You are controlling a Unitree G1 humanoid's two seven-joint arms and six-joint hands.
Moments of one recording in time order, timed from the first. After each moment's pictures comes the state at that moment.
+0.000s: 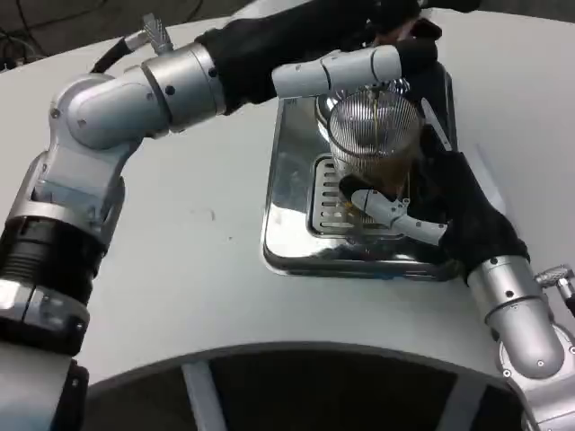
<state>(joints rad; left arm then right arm) -1.21 0.43 -0.14 0.74 0.01 -0.53 -0.79 -0.54 -0.19 0.05 0.24 -0.28 -0.08 -0.04</state>
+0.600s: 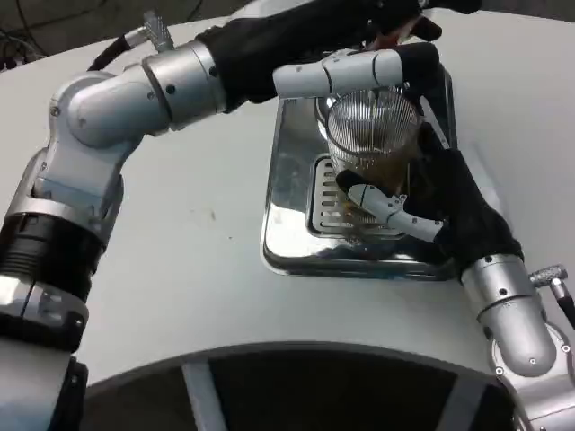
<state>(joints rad) -1.23 0.43 -0.14 0.75 0.04 -0.56 -0.79 -0.55 -0.16 0.04 0.26 -0.26 -0.08 -0.06</state>
